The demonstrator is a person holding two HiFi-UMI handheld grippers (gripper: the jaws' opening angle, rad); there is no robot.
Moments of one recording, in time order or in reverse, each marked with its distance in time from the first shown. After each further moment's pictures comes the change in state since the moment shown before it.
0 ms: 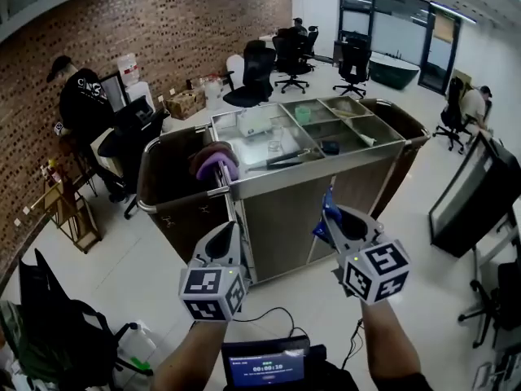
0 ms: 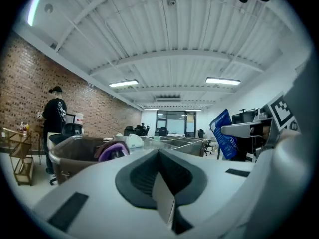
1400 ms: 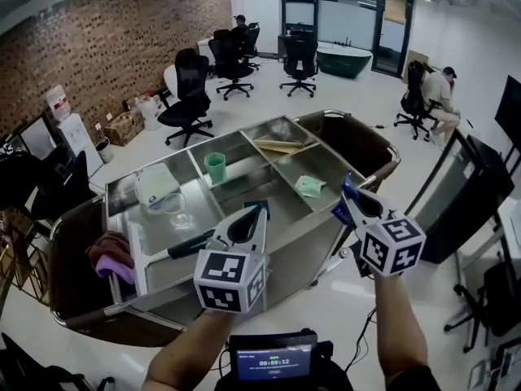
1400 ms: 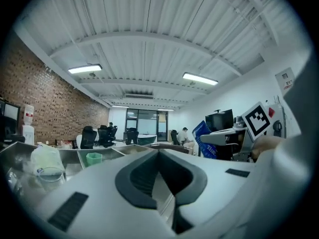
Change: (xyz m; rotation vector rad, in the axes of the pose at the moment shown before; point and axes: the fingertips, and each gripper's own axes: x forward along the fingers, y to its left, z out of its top) left arm 0.642 -0.276 0.084 0.083 0.001 -0.366; right arm 0.188 -0.672 -0.004 0.027 0.059 -0.284
